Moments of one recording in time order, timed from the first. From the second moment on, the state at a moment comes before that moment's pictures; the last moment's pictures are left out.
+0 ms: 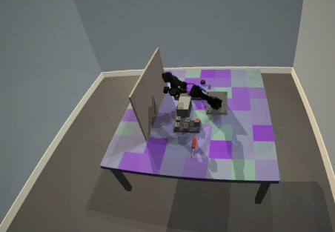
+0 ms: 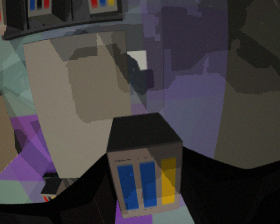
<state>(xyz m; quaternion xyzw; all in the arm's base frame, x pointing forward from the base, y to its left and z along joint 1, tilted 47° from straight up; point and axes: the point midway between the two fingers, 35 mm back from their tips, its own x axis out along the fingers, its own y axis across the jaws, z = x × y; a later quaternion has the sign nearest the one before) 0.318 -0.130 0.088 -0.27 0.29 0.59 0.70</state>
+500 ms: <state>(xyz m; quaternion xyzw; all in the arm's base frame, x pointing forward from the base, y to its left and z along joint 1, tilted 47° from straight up) 0.320 -0.183 0.023 -0.26 0.29 0.59 0.70</state>
